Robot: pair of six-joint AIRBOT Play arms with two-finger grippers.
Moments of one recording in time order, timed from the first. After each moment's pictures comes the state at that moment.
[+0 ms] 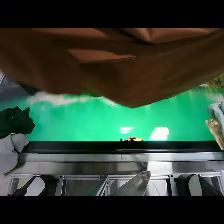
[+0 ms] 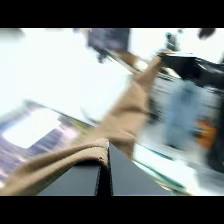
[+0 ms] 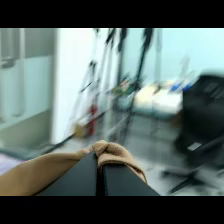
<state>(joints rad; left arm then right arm) 0.75 -0.96 1.93 -0.25 -1.66 -1.09 -0.70 -0.60 1.49 -0.23 1.09 0.76</state>
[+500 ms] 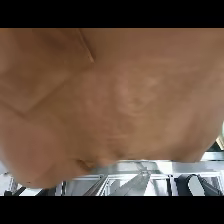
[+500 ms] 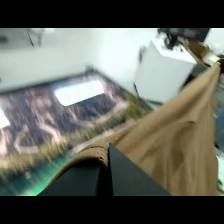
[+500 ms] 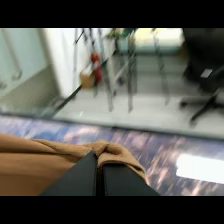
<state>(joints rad) 0.65 -1.11 1.89 0.12 -1.68 -1.13 -0.60 -0.79 1.32 -0.38 1.13 0.84</state>
